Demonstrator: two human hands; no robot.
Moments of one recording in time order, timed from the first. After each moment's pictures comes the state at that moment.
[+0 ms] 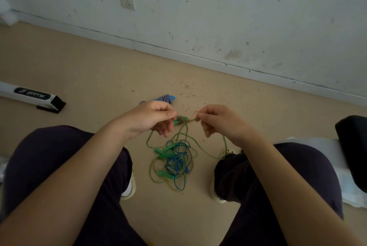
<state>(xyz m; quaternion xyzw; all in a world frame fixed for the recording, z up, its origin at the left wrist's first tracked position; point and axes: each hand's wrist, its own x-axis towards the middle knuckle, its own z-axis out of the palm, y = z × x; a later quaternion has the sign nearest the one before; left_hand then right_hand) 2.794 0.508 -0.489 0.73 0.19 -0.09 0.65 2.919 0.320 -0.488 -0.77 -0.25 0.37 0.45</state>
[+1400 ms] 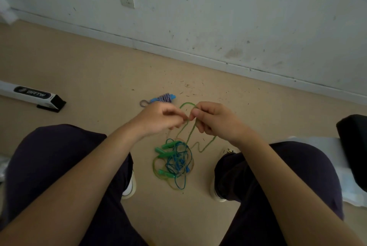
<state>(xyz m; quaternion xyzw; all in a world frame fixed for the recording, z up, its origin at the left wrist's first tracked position) 2.804 0.497 -0.507 0.80 0.17 -0.04 0.57 2.911 0.325 -0.487 -0.74 -0.31 0.36 0.47</state>
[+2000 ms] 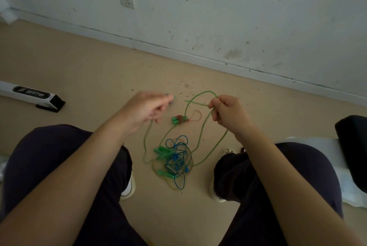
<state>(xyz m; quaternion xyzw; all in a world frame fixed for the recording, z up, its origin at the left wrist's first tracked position) 2.797 0.516 -0.490 0.71 0.17 0.03 0.68 2.935 0.319 -0.498 -0.82 -0.19 0.23 0.49</state>
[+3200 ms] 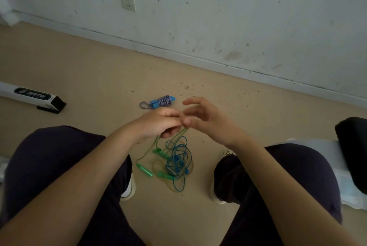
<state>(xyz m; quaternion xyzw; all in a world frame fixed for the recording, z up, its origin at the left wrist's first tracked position) 2.799 0.493 -0.499 0.76 0.14 -0.11 0.63 2.910 0.329 -0.498 -0.73 -0.37 0.33 0.47</state>
